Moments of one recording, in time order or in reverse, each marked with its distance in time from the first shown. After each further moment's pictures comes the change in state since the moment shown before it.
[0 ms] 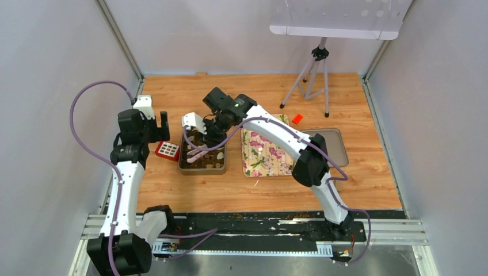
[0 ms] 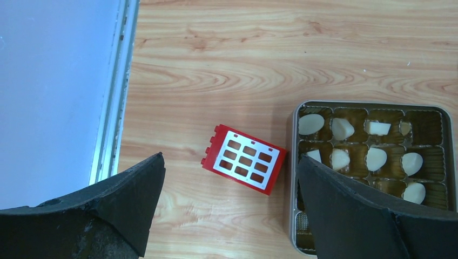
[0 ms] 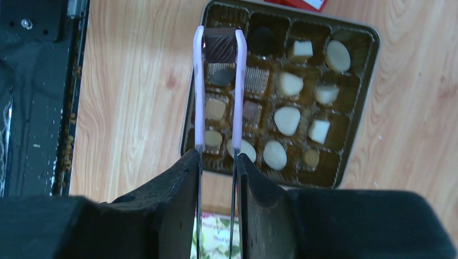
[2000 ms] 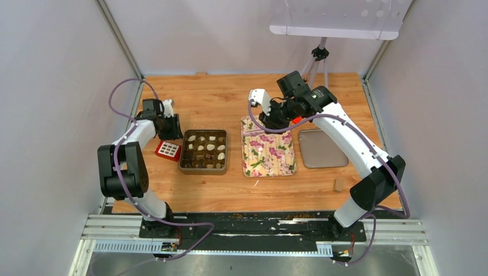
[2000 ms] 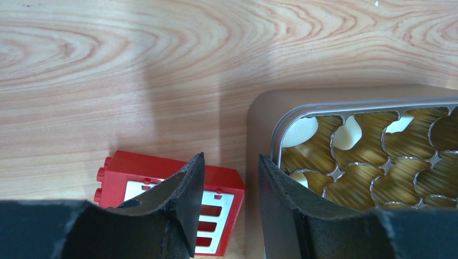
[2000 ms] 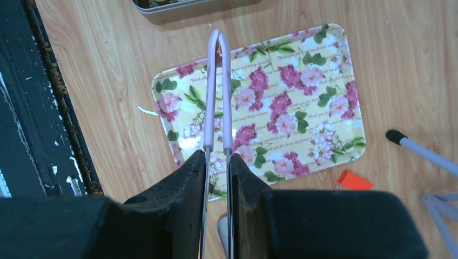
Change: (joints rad) left arm -0.027 0.668 0.143 0.038 0.258 -0.071; right arm -0.317 -0.586 -0.555 0.020 0.072 0.077
